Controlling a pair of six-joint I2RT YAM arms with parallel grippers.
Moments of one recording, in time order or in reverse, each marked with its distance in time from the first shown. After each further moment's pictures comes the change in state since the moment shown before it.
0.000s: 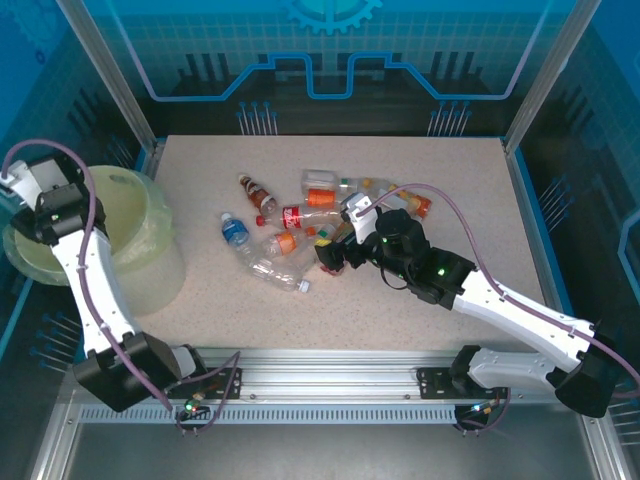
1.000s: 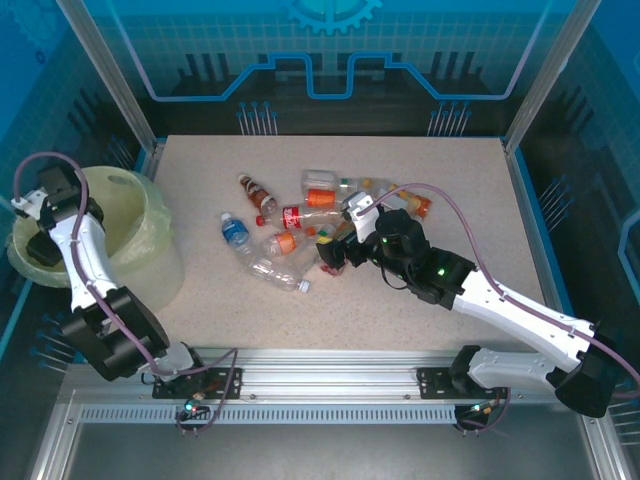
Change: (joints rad) left arm 0.046 0.168 -0.058 -0.071 0.034 -0.125; right arm -0.001 0.000 0.000 -0.003 0.048 0.005
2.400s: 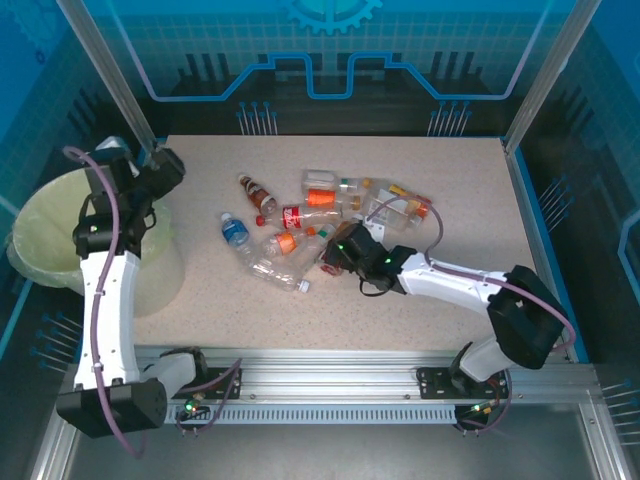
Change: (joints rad) left arm -0.460 -0.316 -0.008 0.147 0.591 -0.126; right arm -0.042 0.404 -0.051 -0.105 0.183 0.885
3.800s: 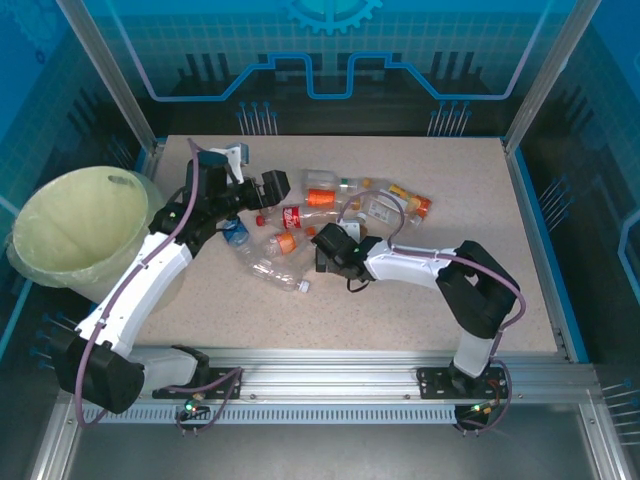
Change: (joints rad) left arm -0.492 0.135 -0.126 0.229 0.185 -0.029; right arm 0.017 0.269 0.181 -0.101 0.047 -0.201
